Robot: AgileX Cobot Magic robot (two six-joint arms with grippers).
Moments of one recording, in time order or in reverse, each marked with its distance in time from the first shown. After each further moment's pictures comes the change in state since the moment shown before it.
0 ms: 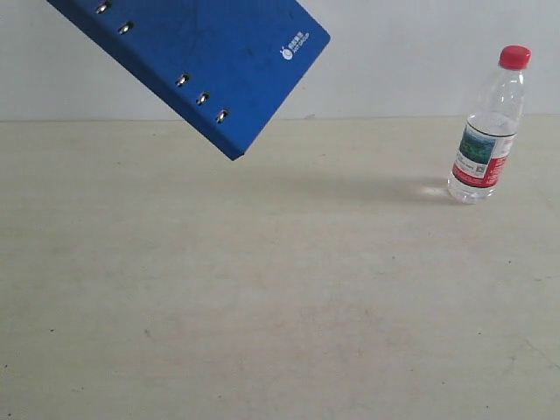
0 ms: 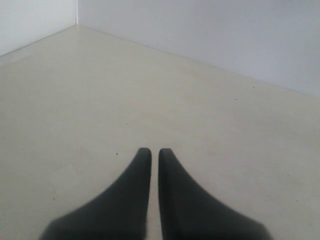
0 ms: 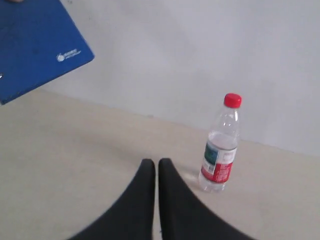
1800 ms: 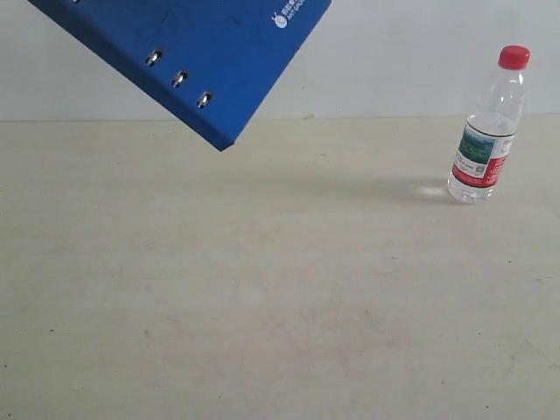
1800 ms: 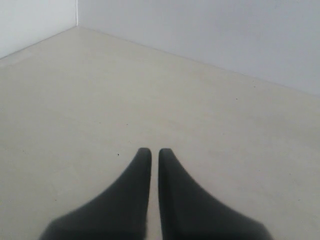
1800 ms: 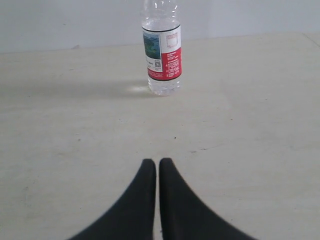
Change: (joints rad) left arm 0.000 0.000 0.000 0.010 -0.002 0.000; right arm -0.223 -0.057 0.539 0.030 -0.300 0.108
